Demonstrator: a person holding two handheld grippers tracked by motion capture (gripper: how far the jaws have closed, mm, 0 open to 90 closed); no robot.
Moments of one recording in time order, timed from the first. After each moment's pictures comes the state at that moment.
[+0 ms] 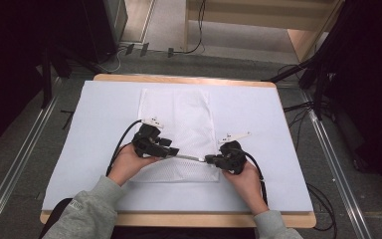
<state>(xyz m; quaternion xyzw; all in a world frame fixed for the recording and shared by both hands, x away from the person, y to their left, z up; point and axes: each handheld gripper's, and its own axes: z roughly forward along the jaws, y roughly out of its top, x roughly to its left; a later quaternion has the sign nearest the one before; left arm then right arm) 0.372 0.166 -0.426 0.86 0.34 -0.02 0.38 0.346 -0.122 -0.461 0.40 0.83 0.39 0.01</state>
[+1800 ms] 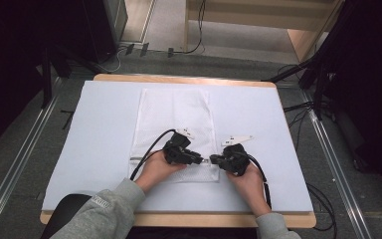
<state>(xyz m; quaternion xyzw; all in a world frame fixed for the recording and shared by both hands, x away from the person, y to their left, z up) 0.375 0.088 -0.467 0.88 0.30 -0.06 0.37 0.344 -0.132 -0.471 0.40 0.84 0.37 0.06</state>
